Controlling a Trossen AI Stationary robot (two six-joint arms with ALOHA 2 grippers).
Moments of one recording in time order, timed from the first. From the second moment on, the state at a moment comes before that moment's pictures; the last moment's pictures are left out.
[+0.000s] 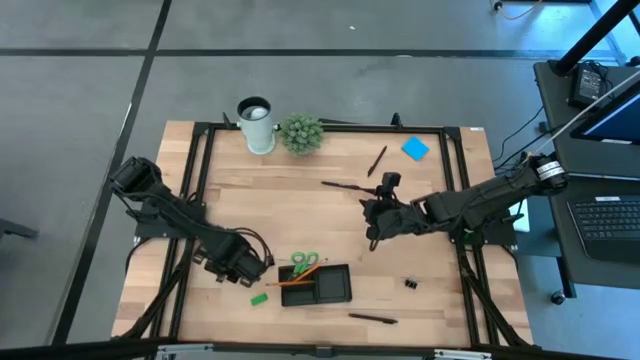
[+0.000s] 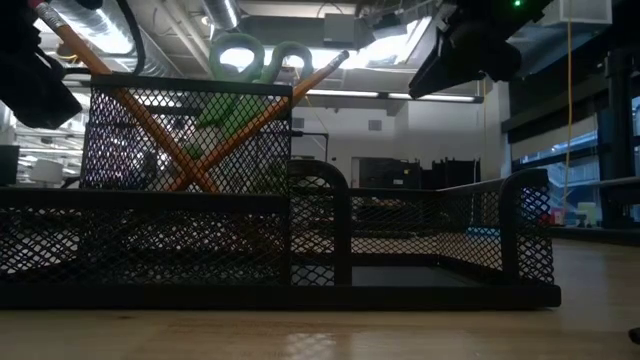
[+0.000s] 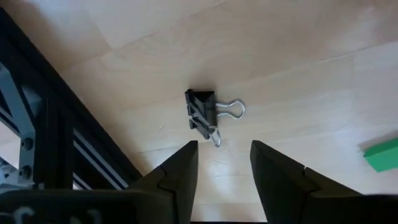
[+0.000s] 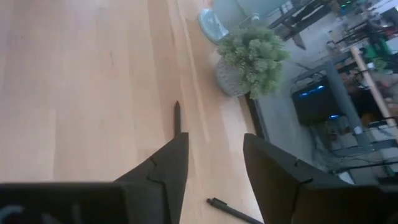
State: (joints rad) left arm -0.56 1.56 0.91 -0.99 0.33 -1.80; right arm 0.29 1.35 0.94 -0.43 0.82 -0.08
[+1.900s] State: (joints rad) left arm -0.61 1.56 1.18 -0.93 0.48 -1.66; right arm 0.21 1.35 0.94 -0.41 0.73 -0.06
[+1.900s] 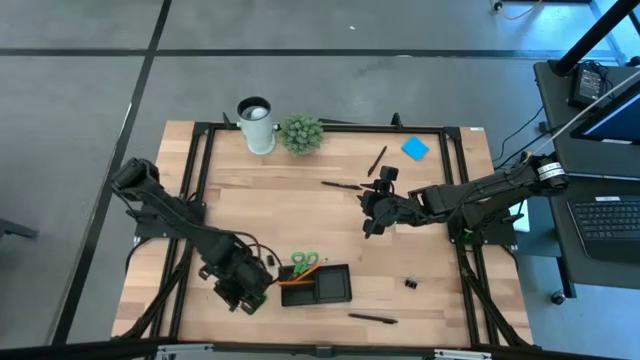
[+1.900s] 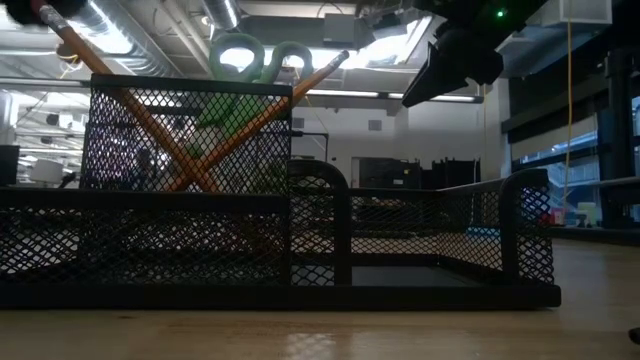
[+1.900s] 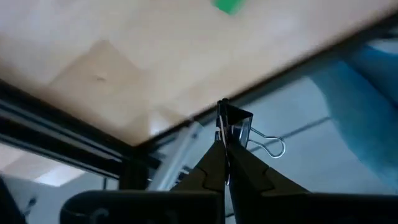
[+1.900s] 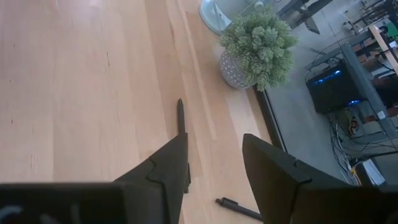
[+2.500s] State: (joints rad) left arm -0.77 1.65 1.20 -0.40 -0.47 -1.27; right arm 0.21 1.35 0.94 -0.41 0.73 -0.02
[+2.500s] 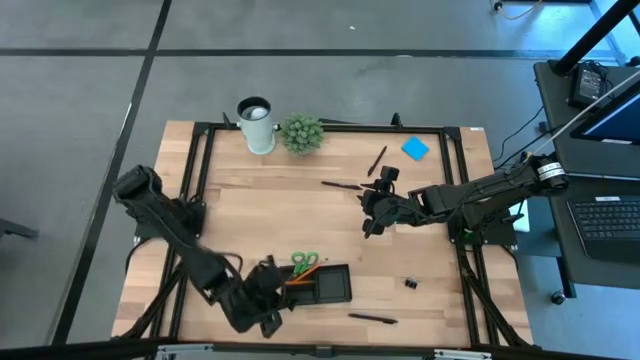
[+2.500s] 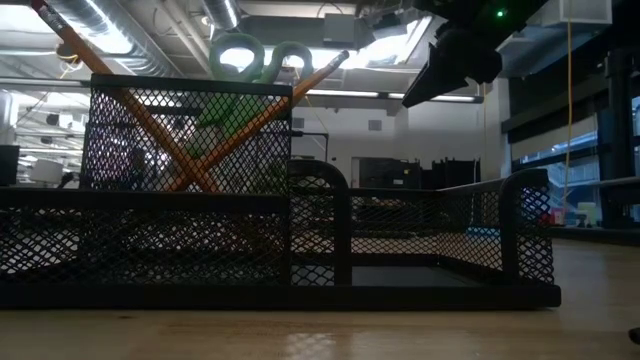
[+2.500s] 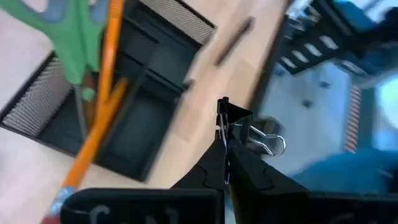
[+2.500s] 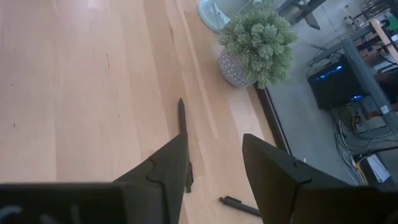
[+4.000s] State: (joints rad) left arm -0.75 1.86 1.20 -0.48 -0.37 -1.84; right arm 0.21 1.35 0.94 -0.41 0.73 0.02
